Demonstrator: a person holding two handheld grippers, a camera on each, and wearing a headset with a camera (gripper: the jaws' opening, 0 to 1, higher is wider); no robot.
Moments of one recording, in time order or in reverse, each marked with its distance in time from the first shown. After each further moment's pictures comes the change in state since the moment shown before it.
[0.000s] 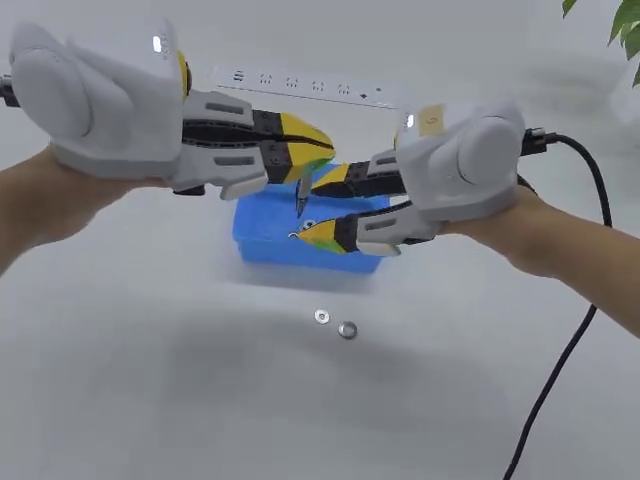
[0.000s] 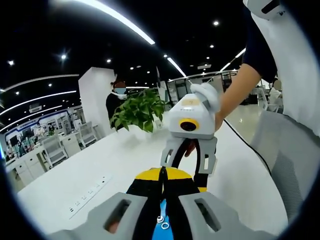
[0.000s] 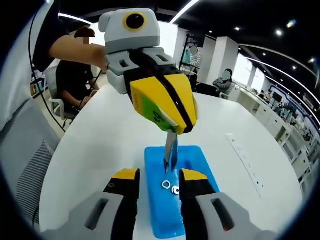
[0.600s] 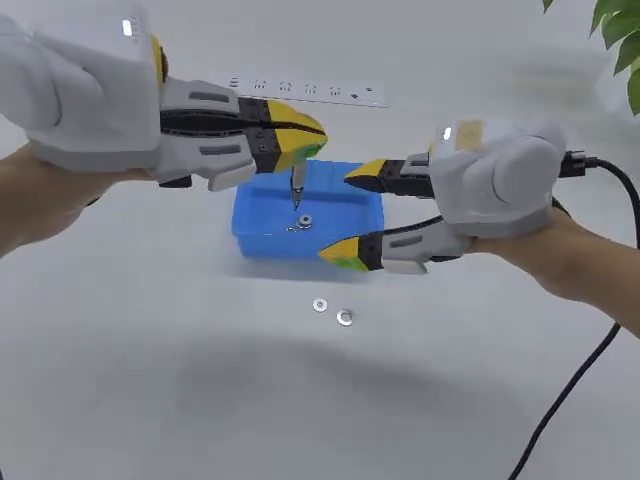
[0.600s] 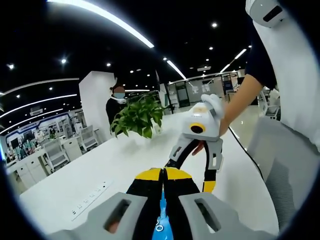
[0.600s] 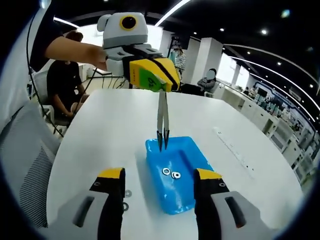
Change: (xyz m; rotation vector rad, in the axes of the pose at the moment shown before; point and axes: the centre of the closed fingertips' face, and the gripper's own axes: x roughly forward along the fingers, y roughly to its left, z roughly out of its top) left arm -0.014 -0.016 0.026 0.009 -0.026 0.012; right arm -0.040 0.015 -0.015 0.073 -0.015 -0.142
